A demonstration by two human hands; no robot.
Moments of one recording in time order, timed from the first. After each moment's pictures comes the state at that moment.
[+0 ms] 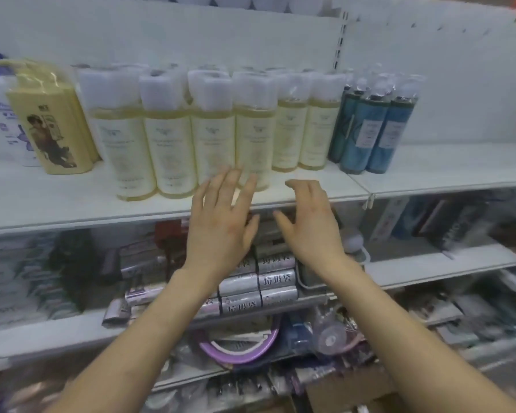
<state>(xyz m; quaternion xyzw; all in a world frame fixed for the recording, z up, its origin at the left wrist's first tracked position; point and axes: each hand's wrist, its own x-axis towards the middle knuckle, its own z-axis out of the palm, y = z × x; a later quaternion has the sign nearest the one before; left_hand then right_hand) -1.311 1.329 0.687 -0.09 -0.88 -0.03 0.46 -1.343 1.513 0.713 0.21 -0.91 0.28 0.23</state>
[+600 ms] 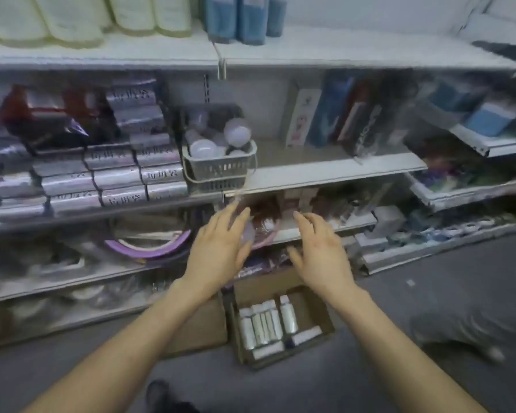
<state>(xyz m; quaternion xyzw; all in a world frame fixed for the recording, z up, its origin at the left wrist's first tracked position) -1.204 1.665 0.497 -0.09 -0.98 -0.16 0.10 -1.217 1.893 0.524 0.14 -0.98 0.11 0.04</state>
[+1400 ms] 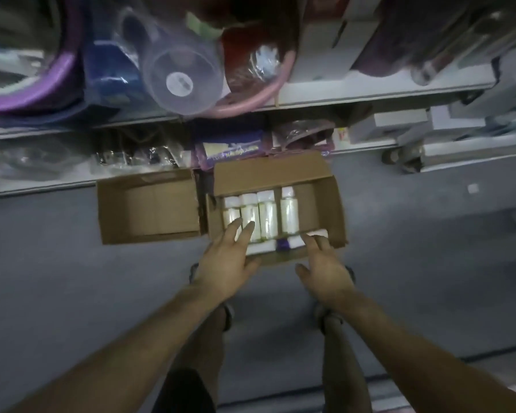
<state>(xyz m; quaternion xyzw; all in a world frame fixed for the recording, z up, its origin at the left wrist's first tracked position) -1.213 1.819 0.054 0.04 -0.92 -0.25 -0.31 -1.258 2.051 0.066 0.05 -0.90 0.13 -0.40</state>
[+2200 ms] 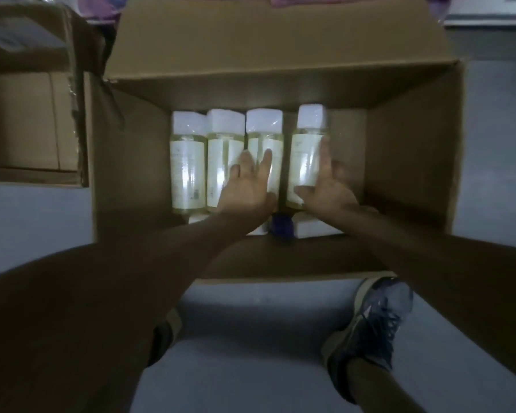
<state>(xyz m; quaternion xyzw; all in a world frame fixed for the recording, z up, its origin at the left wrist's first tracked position) -1.280 1.948 -0.435 0.14 -0.92 -0.23 -0.29 -1.363 2.116 -0.435 0.02 -0.90 0.21 -0.39</state>
